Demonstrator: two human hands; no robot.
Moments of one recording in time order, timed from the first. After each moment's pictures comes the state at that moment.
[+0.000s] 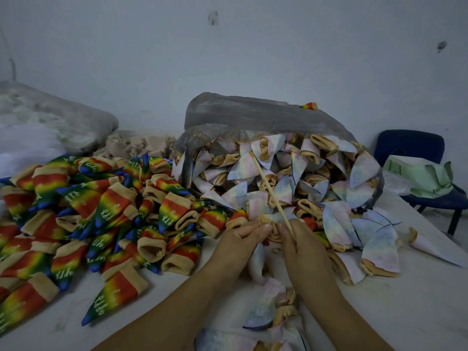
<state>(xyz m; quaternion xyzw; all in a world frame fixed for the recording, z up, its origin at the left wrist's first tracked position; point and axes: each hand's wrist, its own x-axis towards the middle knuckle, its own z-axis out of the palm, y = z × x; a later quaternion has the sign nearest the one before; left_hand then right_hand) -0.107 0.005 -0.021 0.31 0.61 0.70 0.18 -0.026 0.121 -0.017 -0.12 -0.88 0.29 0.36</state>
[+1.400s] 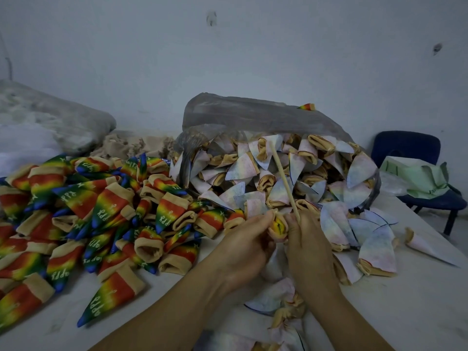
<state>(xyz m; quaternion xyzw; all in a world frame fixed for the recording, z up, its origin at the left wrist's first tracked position) -0.085 0.011 0.014 0.22 0.41 0.80 0.38 -0.025 0.119 -0.001 -0.13 -0.85 0.31 0.41</state>
